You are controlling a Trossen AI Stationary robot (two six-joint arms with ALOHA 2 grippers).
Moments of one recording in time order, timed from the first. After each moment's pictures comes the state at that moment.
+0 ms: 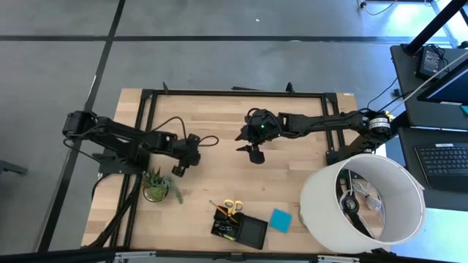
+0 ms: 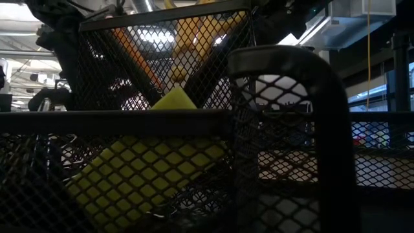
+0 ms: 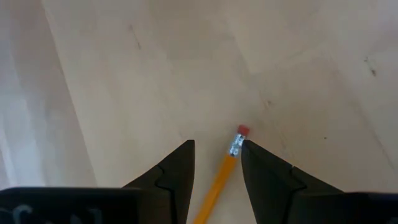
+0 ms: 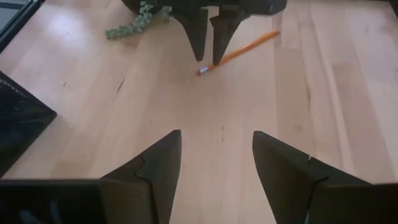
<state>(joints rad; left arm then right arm) 0.01 1.28 0.52 -0.31 -0.09 0.47 -0.14 1.63 1.11 -0.14 -0.22 -0.18</state>
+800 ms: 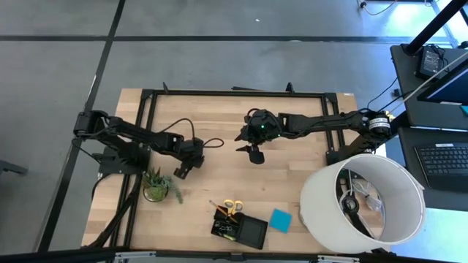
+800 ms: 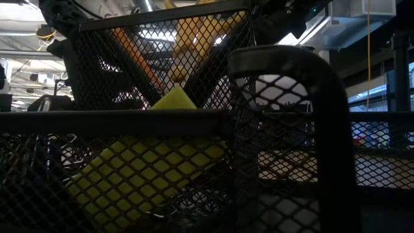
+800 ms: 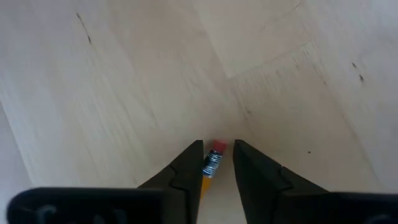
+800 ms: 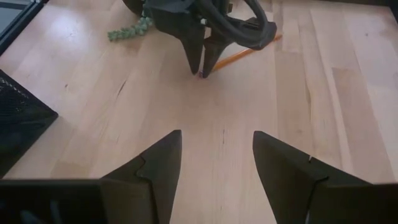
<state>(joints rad) 0.04 1.44 0.56 -0.31 -0.01 0.46 -0.14 1.63 1.11 -0.13 -0.22 -0.19</state>
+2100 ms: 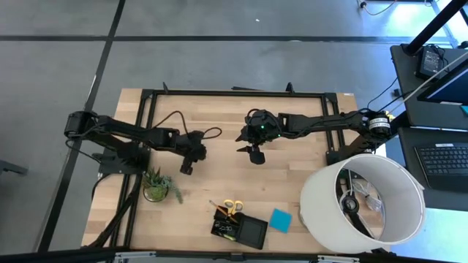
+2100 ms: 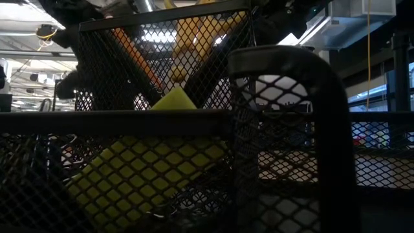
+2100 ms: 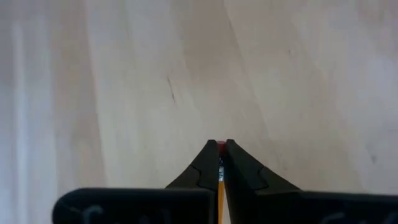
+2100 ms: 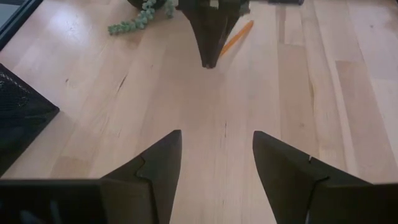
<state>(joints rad) 0.06 1.31 0.59 -0.24 -0.02 0.36 -0.14 1.63 1.11 -0.15 -0.22 -0.18</state>
